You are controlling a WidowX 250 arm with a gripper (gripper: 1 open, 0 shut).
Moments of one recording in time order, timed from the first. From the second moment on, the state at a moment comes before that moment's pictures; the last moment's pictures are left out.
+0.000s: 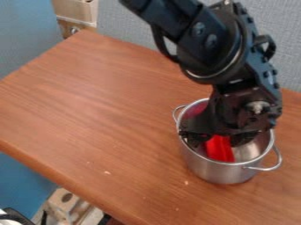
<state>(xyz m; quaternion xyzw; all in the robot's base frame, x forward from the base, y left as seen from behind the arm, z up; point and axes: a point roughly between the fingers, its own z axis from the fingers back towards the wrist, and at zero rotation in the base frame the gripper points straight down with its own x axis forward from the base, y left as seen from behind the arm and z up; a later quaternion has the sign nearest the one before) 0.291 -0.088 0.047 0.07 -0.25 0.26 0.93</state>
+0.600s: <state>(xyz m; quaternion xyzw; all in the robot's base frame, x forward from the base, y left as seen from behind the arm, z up) 0.290 -0.085 0.046 0.10 -0.24 0.26 0.93</state>
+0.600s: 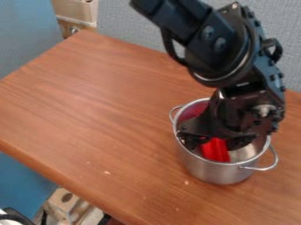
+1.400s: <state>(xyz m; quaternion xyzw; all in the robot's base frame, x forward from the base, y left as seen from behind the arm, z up) 0.296 -0.087 0.043 0.11 -0.23 0.27 0.93</state>
